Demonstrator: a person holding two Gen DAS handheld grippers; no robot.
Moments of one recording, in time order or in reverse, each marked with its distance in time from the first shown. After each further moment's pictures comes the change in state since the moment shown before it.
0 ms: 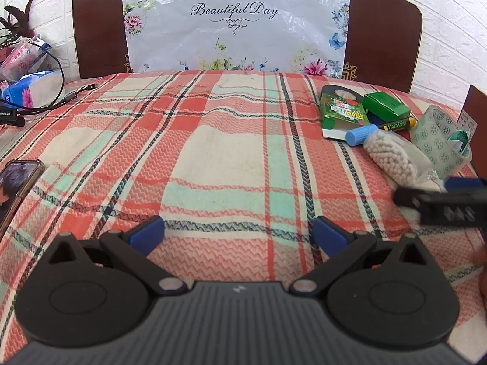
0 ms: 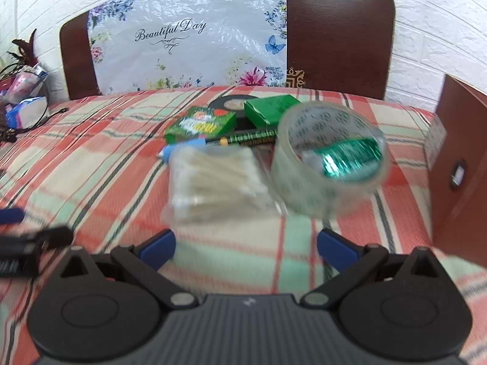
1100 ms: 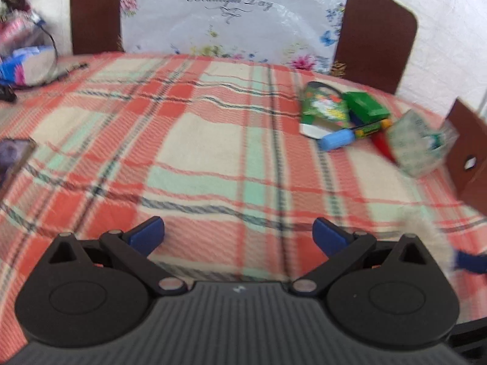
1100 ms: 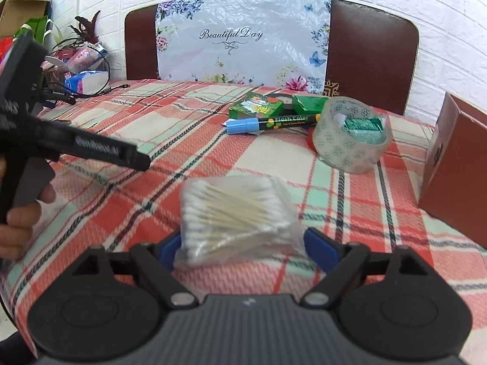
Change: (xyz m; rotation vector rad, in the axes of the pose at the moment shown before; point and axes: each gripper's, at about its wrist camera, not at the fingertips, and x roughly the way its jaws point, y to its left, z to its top) left arm -0.021 -0.004 0.008 -0.105 0.092 -0.119; right arm -0.089 0.008 -0.066 -0.142 -0.033 0.118
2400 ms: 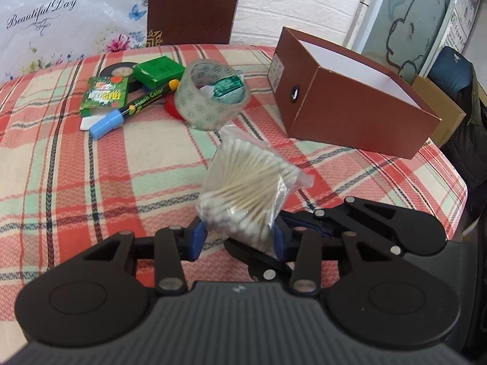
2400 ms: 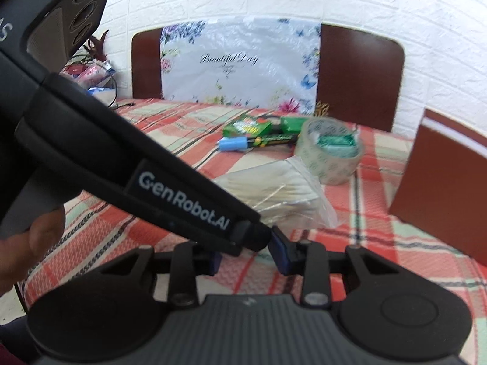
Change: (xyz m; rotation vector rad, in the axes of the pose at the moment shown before) left arm -0.017 -0.142 -0.014 0.326 0.144 -0.354; right arm -0.039 -0.016 -0.012 -0.024 -0.111 -0.014
